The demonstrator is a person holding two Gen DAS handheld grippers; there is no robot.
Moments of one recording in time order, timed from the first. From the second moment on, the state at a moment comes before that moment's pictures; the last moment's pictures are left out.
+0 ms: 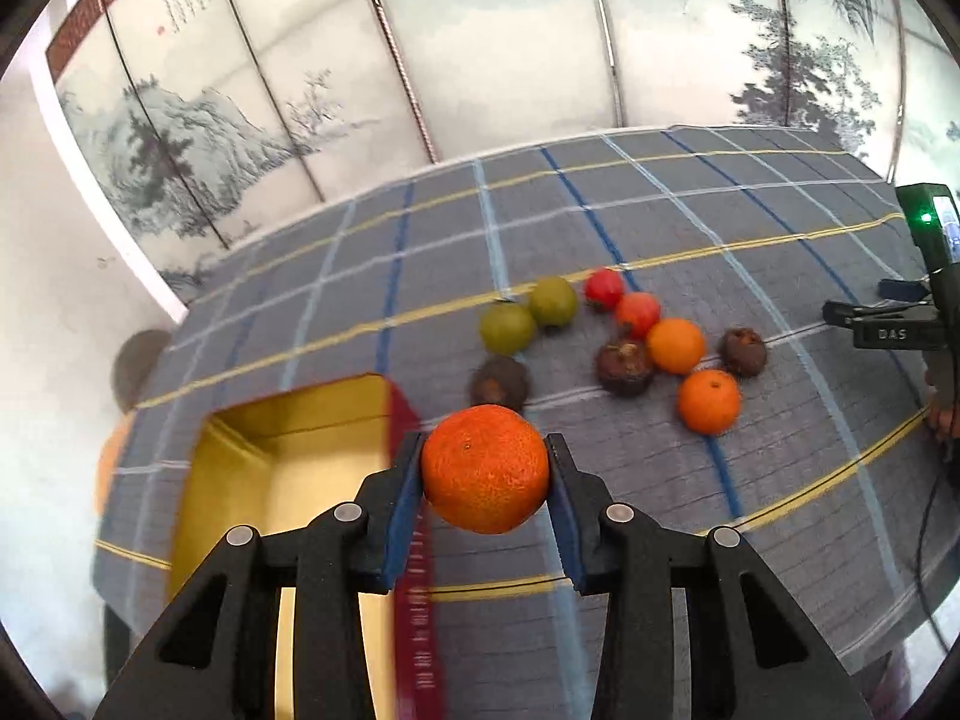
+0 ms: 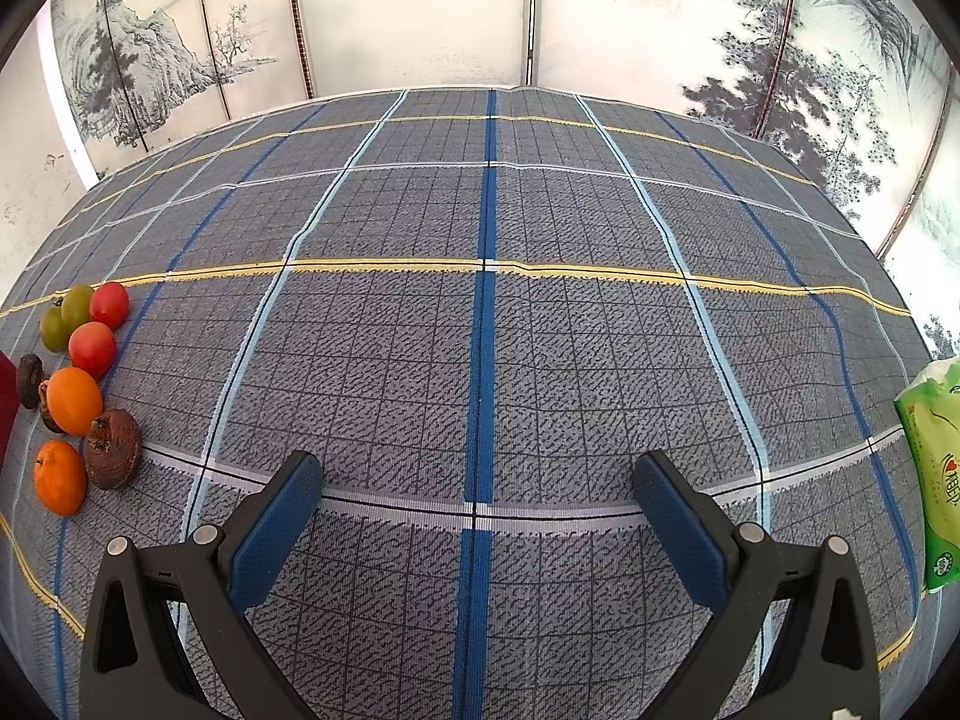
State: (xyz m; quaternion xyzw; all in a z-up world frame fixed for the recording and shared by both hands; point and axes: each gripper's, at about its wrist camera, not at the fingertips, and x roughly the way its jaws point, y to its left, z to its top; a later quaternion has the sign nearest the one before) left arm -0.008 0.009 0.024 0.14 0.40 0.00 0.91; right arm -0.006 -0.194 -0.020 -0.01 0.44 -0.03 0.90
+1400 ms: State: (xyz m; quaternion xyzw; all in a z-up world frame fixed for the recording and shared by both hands) left arm -0.022 0.158 0.040 0.00 0.41 0.06 0.91; right arm -0.017 -0.077 -0.001 -0.10 0.42 0.21 0.88
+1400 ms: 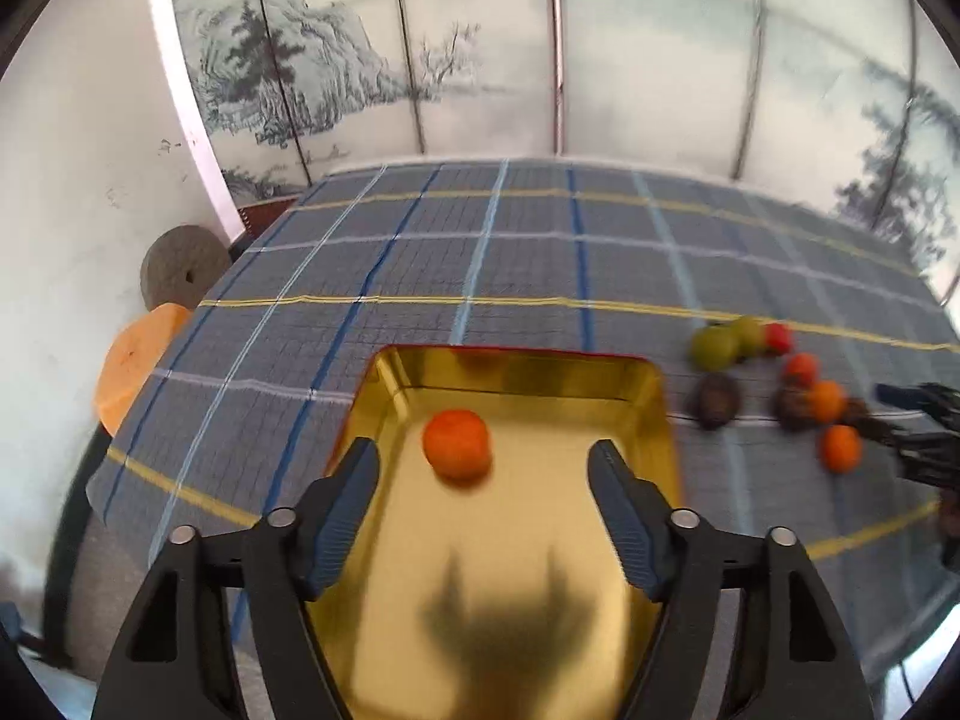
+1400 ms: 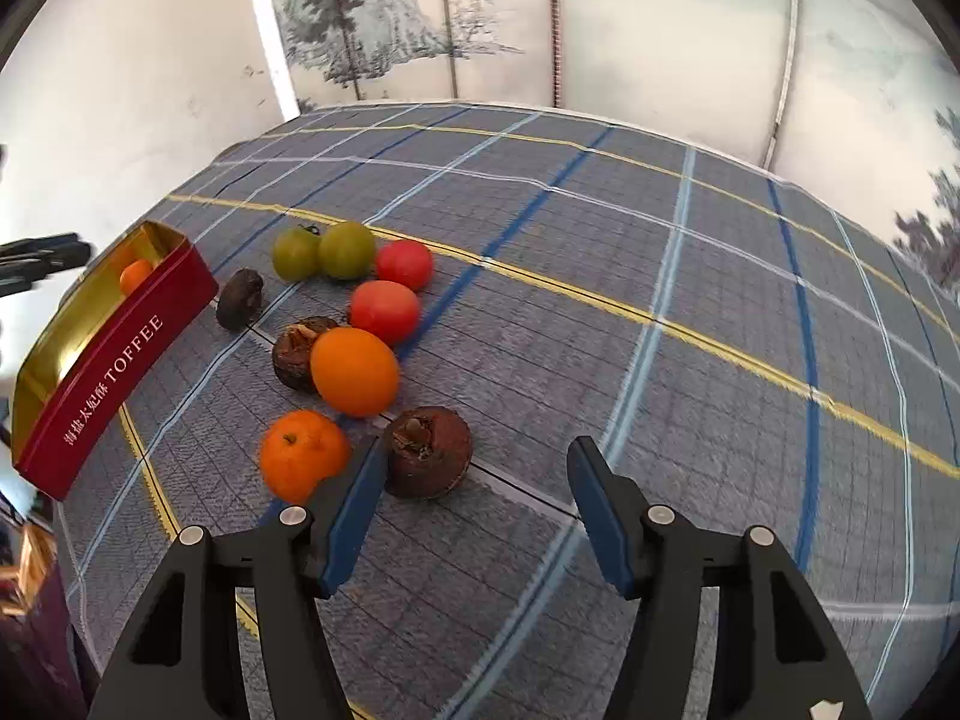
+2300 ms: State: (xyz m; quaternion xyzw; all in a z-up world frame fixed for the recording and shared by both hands) left arm -0.130 0.183 0.061 0.02 0.37 0.16 0.92; right arm -0.031 0.108 0.044 -0.07 0.41 0.38 0.83
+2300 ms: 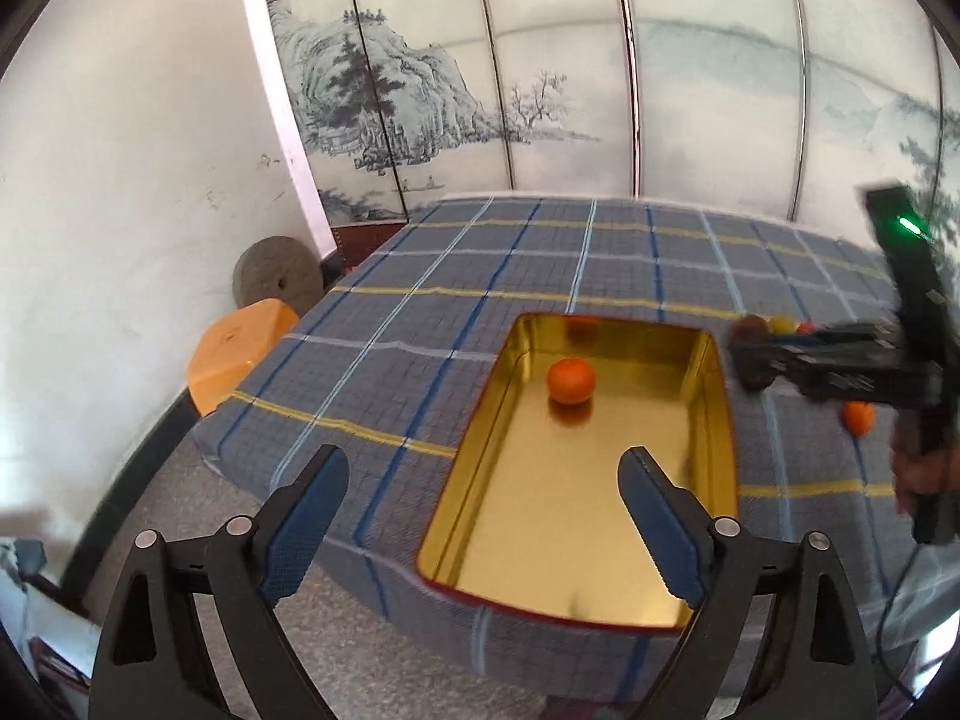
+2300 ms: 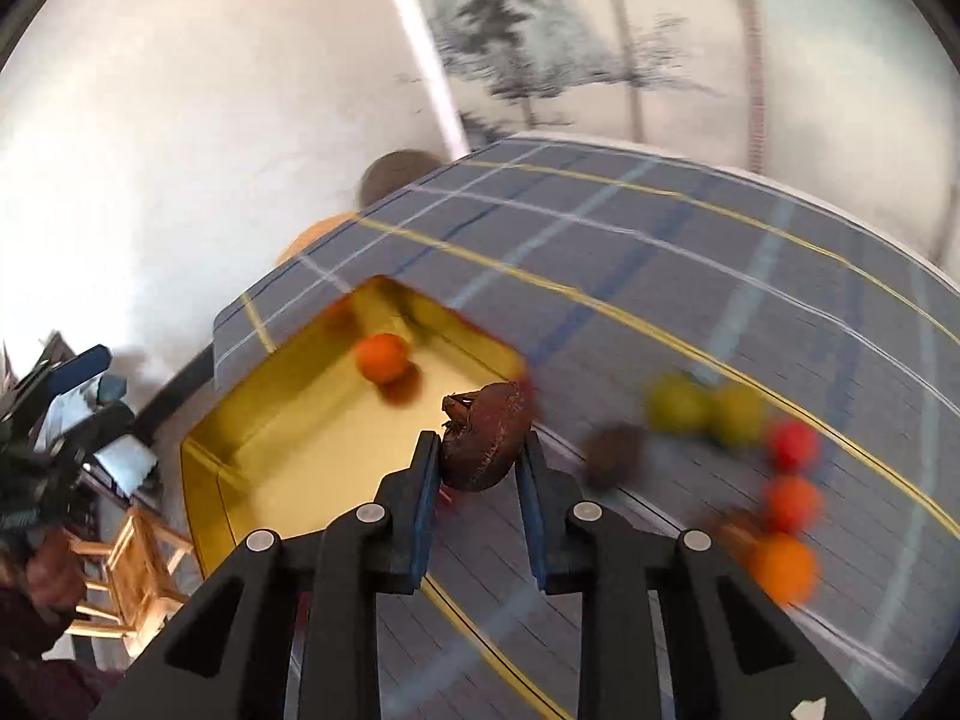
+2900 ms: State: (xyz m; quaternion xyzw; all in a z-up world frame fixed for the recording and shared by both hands) left arm -0.143 0.207 0.049 0.01 0.37 0.17 0.91; right arm -0.008 0.210 0.006 -0.12 0.45 0.35 0.81
